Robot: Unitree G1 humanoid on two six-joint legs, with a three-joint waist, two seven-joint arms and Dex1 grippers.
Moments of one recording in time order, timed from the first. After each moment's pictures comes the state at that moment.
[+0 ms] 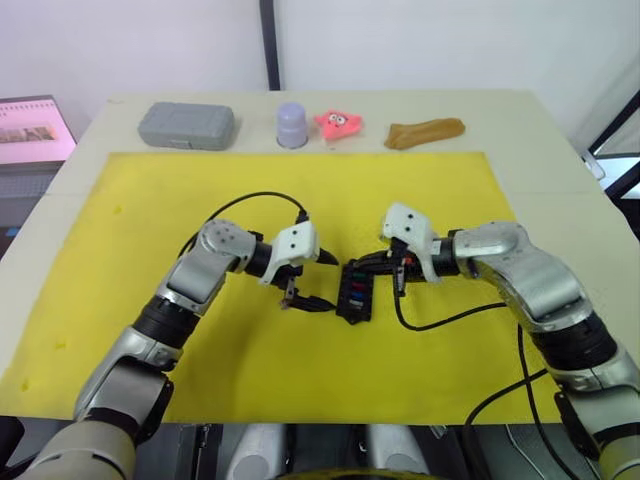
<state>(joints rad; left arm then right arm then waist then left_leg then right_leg) -0.68 0.48 -0.37 0.15 -0.16 0.30 -1.32 -0.59 -0.72 0.25 -0.25 0.33 0.83 0.99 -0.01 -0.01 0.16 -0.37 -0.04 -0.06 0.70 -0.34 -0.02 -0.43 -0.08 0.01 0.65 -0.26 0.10</state>
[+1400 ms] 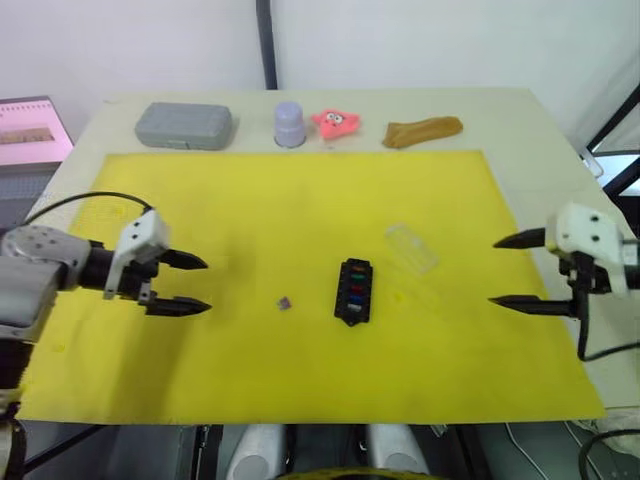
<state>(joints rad) -0.37 1.01 -0.02 -0.02 -0.43 0.54 -1.46 -0.18 -1.24 -0.31 -0.39 0.46 0.58 1.30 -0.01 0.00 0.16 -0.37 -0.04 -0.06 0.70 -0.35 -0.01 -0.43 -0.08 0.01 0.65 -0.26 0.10</state>
